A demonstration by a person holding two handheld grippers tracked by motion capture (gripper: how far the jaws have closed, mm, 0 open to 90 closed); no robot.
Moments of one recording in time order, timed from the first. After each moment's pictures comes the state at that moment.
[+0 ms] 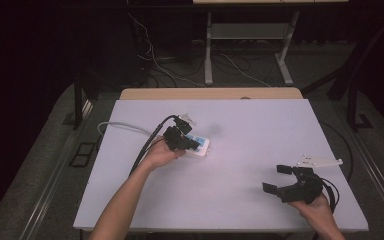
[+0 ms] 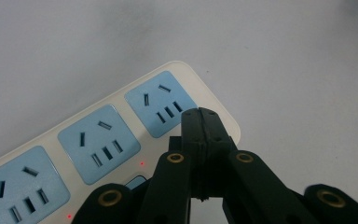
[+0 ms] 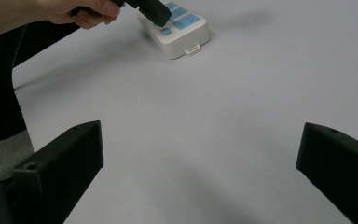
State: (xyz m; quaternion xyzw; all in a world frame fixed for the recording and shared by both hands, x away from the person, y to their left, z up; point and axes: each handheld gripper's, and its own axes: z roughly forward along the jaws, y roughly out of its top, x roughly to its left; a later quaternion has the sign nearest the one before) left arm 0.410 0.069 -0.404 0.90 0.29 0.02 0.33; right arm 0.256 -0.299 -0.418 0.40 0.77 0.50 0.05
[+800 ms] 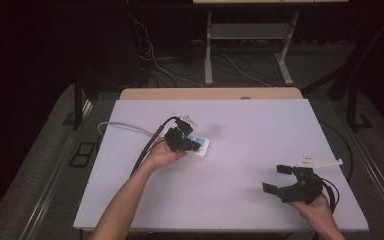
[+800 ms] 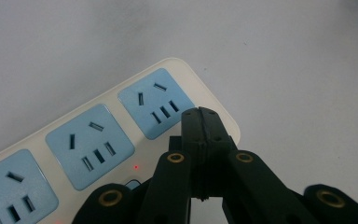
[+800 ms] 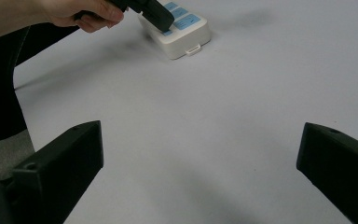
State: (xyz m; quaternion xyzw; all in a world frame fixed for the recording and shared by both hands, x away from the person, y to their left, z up) left arm 0.410 0.066 -0.409 0.90 0.29 0.02 0.33; right arm 0.255 -0.299 -0.418 0.40 0.77 0.50 0.05
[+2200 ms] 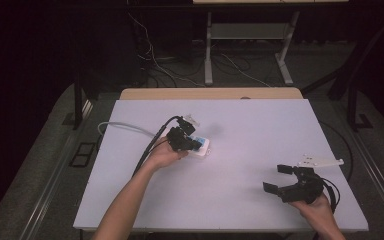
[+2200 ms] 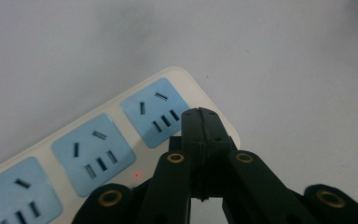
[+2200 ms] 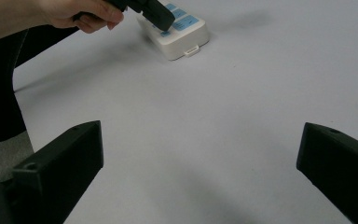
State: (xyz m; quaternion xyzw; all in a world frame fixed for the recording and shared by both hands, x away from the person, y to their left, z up) left arm 0.409 0.064 -0.402 0.90 0.29 0.04 0.33; right arm 0.256 -0.301 -0.418 0.40 0.77 0.50 0.05
